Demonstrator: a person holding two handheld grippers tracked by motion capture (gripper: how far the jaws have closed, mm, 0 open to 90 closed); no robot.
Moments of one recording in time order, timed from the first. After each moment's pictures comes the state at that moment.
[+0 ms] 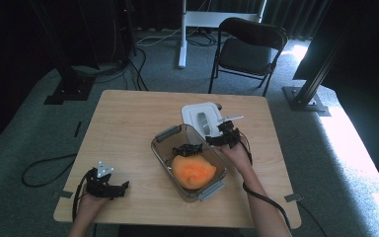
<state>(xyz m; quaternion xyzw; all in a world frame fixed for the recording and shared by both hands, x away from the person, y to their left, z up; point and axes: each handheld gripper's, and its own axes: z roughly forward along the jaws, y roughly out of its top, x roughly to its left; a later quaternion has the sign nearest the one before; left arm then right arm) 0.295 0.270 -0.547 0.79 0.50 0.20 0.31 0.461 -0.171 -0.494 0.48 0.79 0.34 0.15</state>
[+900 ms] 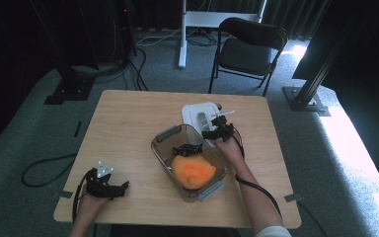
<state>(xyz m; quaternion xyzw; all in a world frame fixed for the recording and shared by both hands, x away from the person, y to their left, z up) 0.295 0.269 -0.547 0.78 0.50 0.20 0.31 0.500 -0.153 -0.513 0.50 0.79 0.32 0.16</state>
